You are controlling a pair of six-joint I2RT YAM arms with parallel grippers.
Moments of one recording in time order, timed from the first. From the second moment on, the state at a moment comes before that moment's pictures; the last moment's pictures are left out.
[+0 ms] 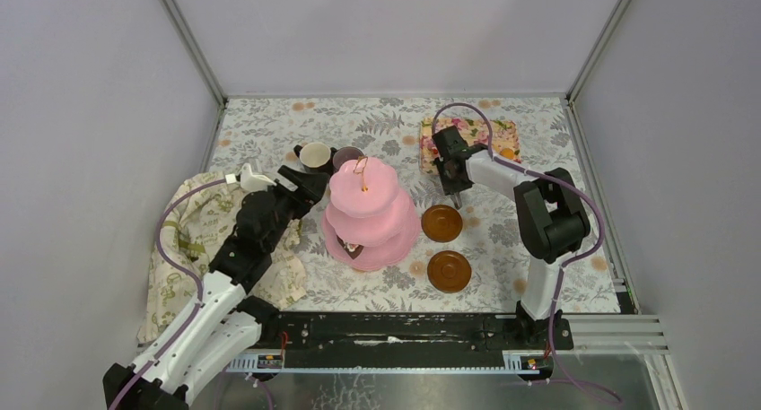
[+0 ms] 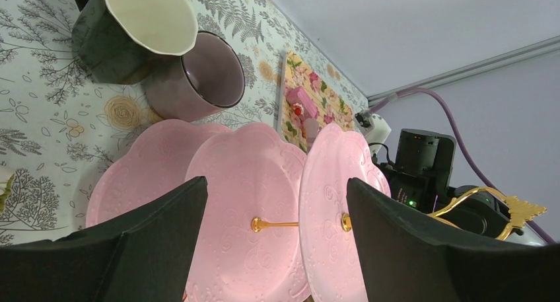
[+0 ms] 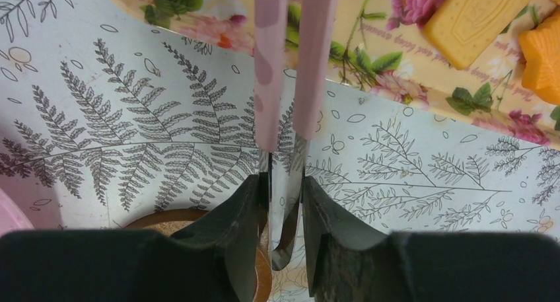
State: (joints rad) left arm -0.43 0.69 0.55 -0.07 -0.18 -0.96; right arm 0.44 1.90 1.29 -0.53 0.23 0.10
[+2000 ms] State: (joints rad) left arm -0.43 0.76 0.54 -0.05 -0.25 -0.95; right arm 0.43 1.62 0.82 0.07 0.26 0.33
